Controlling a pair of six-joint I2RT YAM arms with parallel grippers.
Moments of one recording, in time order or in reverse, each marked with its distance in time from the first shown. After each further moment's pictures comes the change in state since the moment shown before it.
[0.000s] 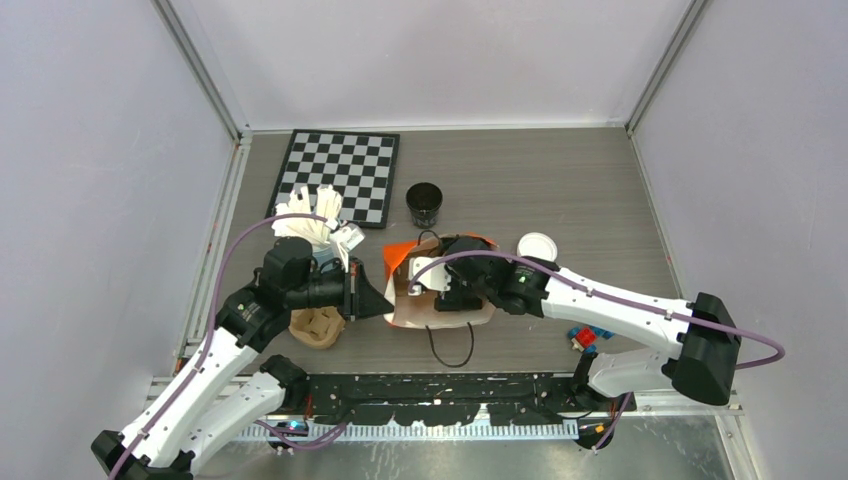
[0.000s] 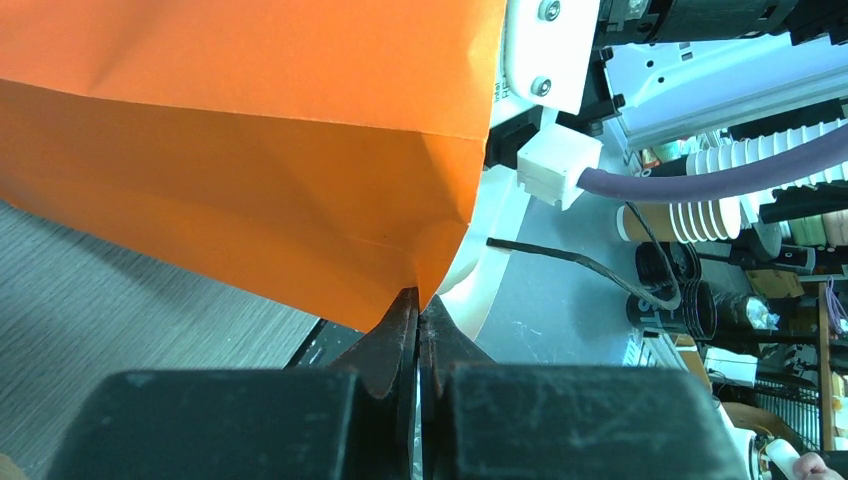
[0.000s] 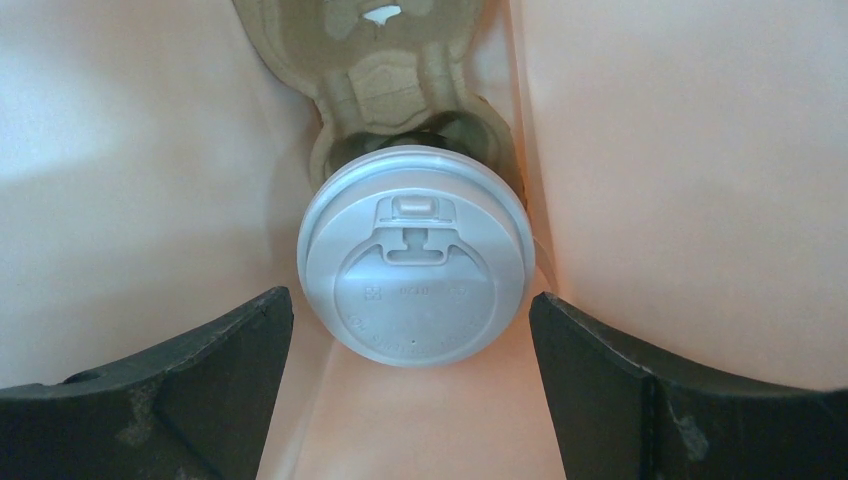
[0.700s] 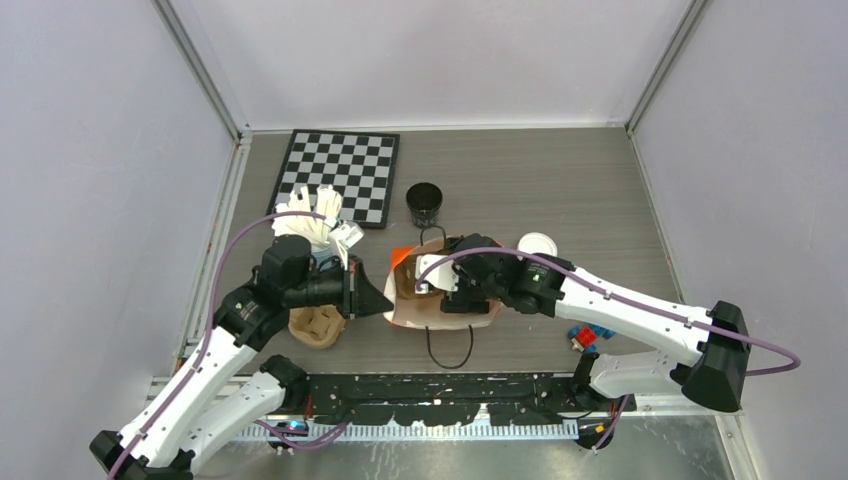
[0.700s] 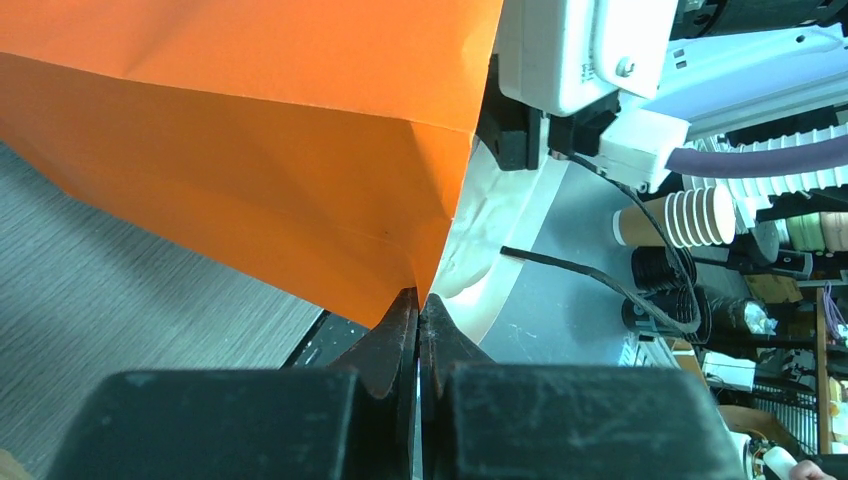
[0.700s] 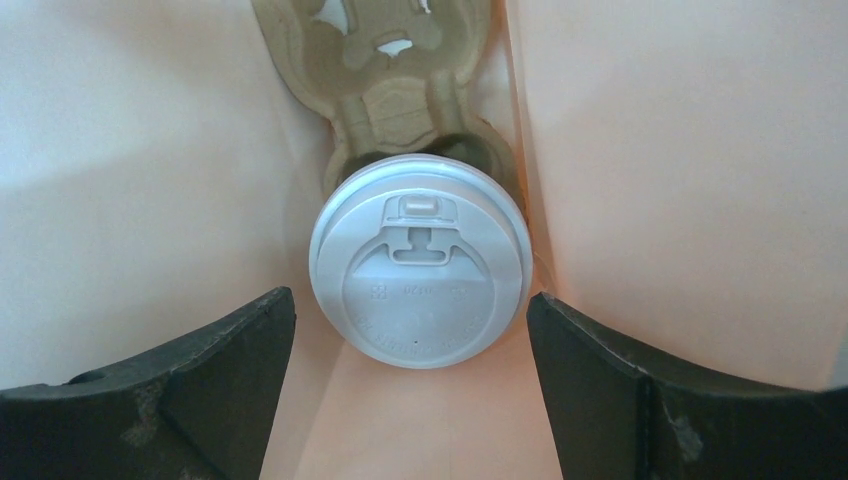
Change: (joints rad) left arm 0.000 0.005 0.022 -0.016 -0.005 -0.006; right arm 0.000 -0.062 0.036 -0.122 -0.043 0.062
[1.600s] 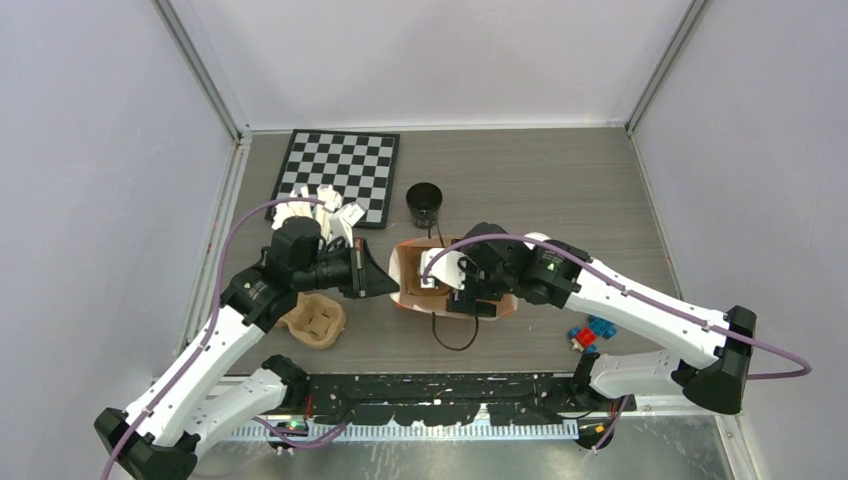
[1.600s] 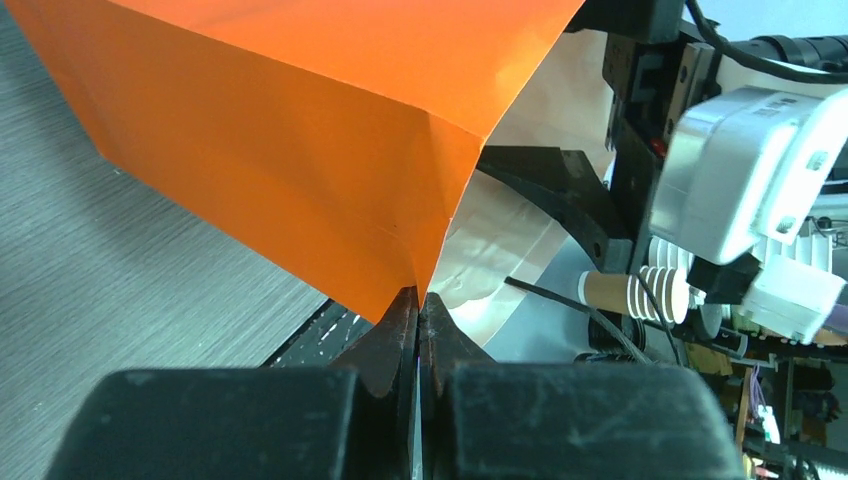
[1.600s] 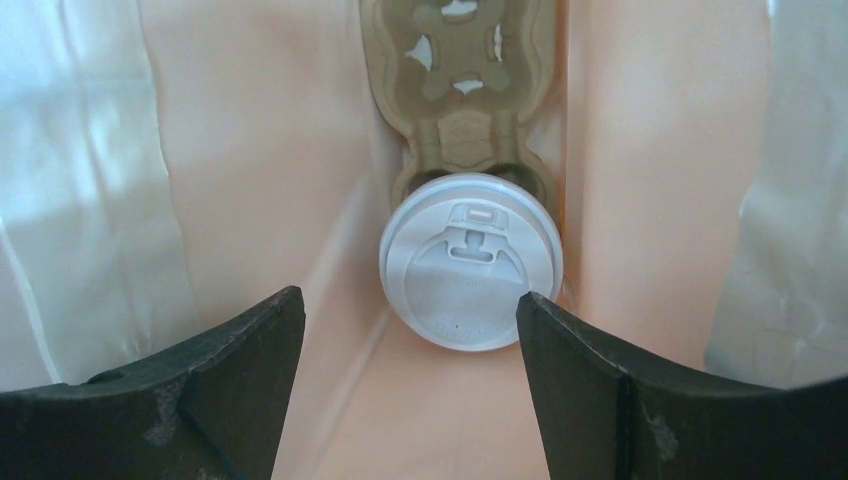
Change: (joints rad) left arm 0.000 0.128 0.105 -0.009 -0.099 -0.158; right arm -0.010 -0.011 0.154 -0.232 -0.147 0.068
